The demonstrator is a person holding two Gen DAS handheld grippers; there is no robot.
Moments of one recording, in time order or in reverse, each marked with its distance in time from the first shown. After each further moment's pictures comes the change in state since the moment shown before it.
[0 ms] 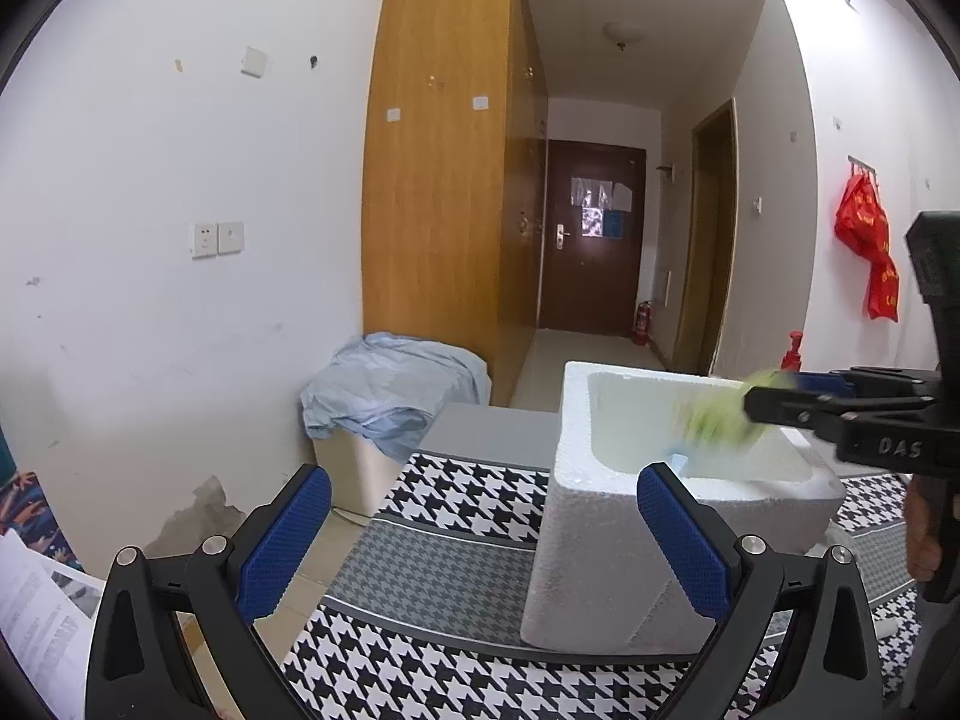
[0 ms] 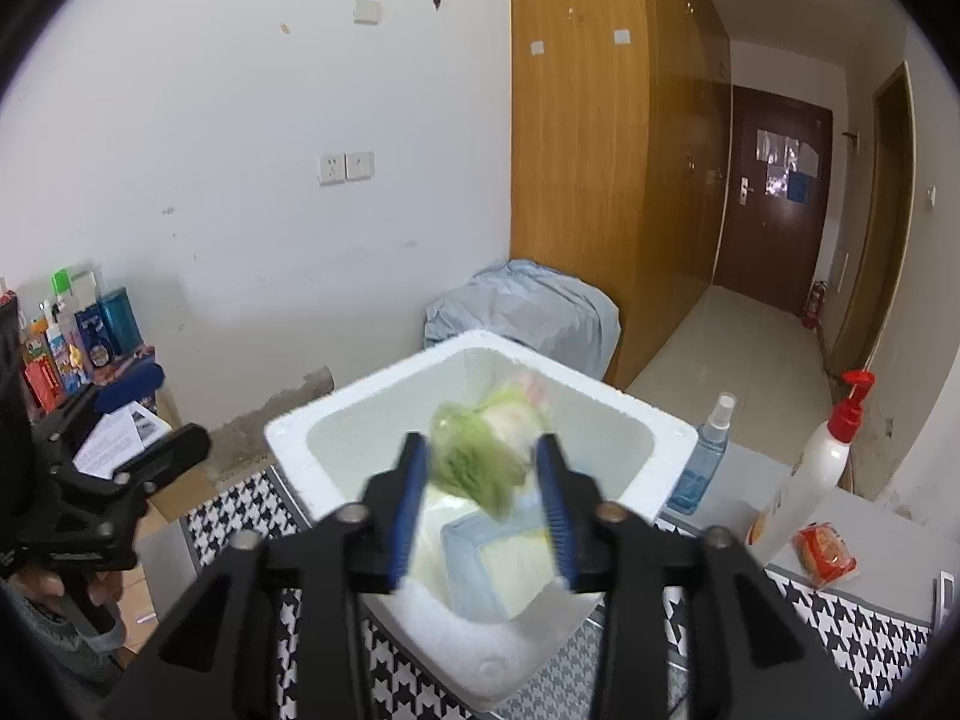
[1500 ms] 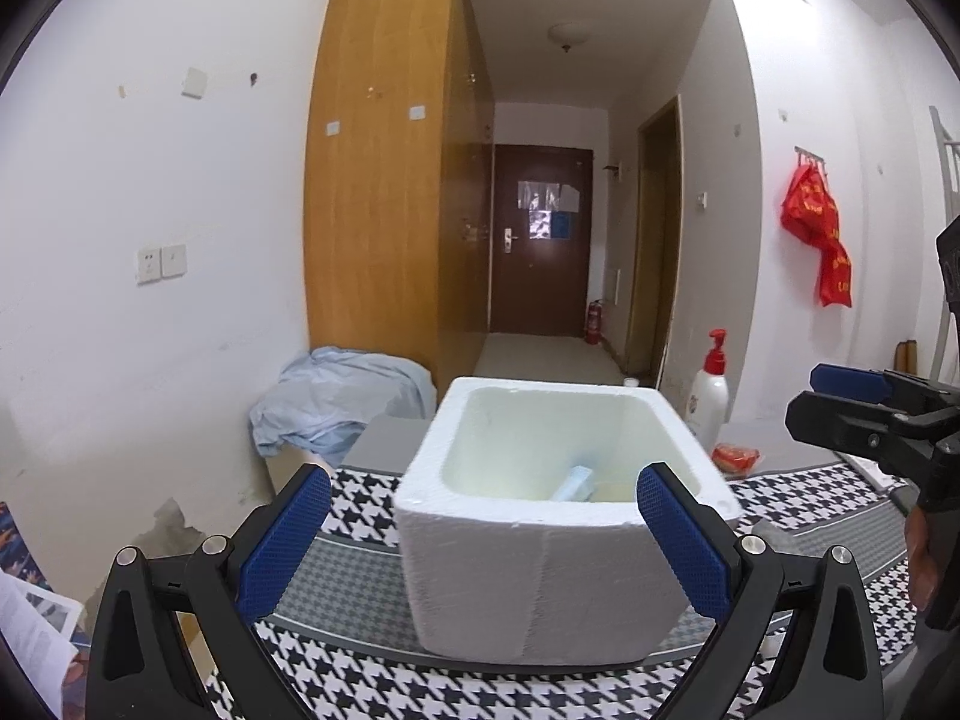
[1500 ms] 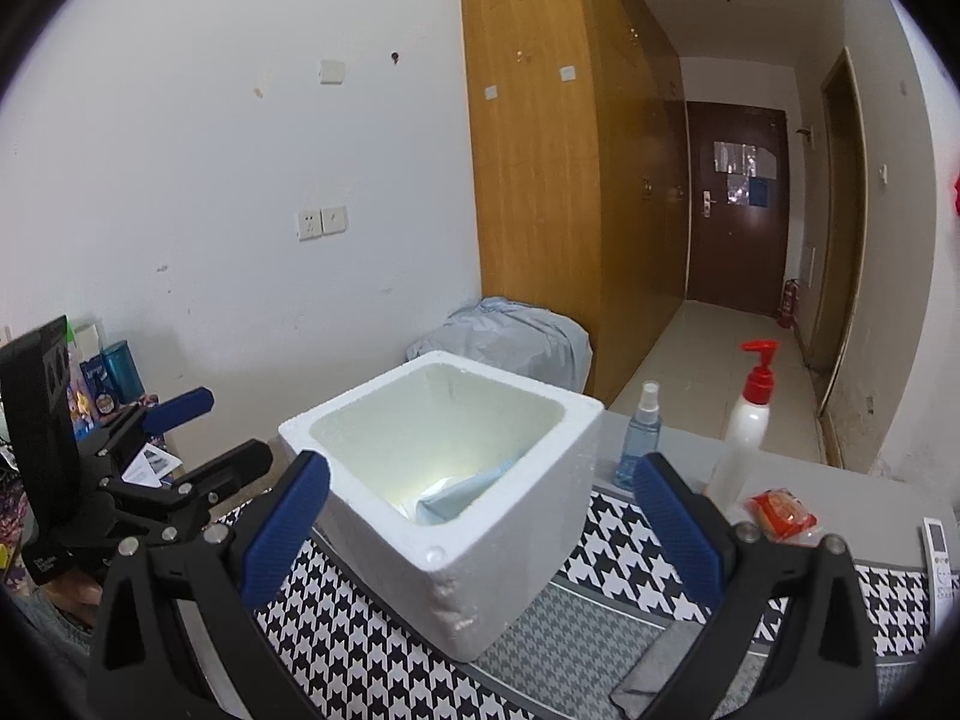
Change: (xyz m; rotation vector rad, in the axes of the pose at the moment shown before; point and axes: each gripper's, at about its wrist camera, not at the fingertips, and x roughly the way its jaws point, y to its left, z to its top) left arm -0.011 -0.052 0.007 0.052 -0.019 -0.112; right arm -0.076 -0.025 -0.029 0.097 -0.120 -0.034
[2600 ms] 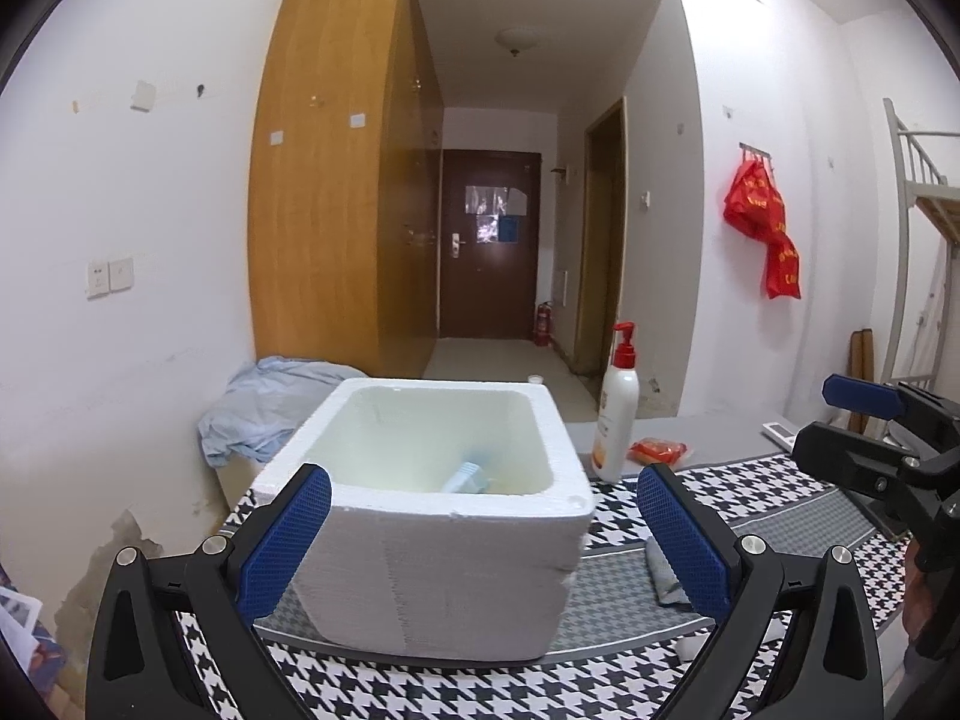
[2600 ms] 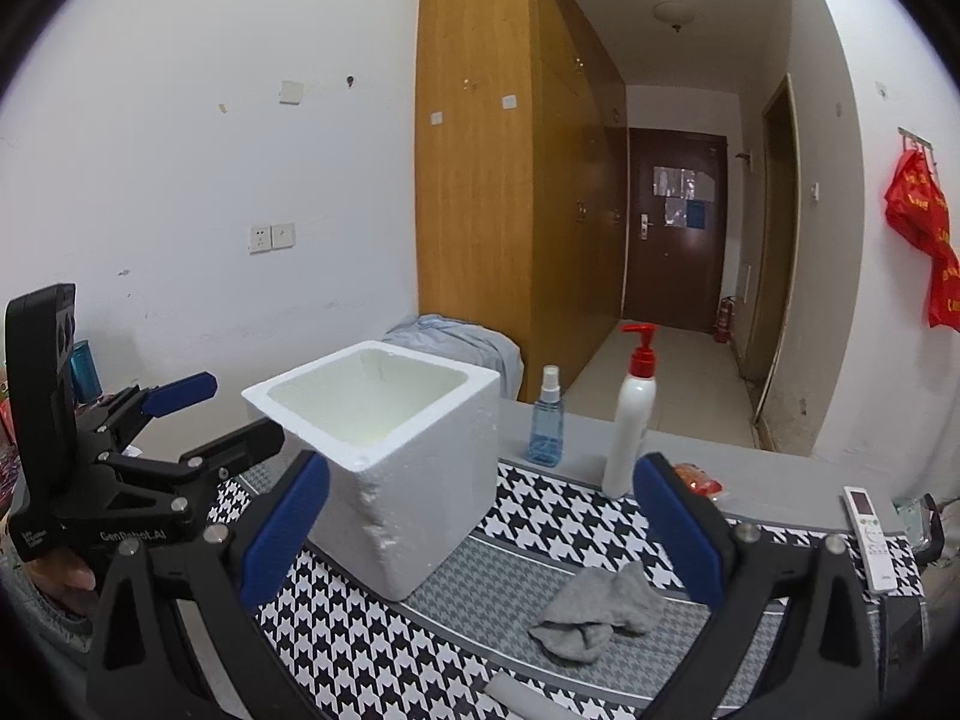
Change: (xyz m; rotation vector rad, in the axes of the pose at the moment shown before) left arm -0.010 -0.057 -0.005 0.035 -0.010 -0.122; right arm -0.069 -0.016 -0.036 0.000 -0.067 -0.162
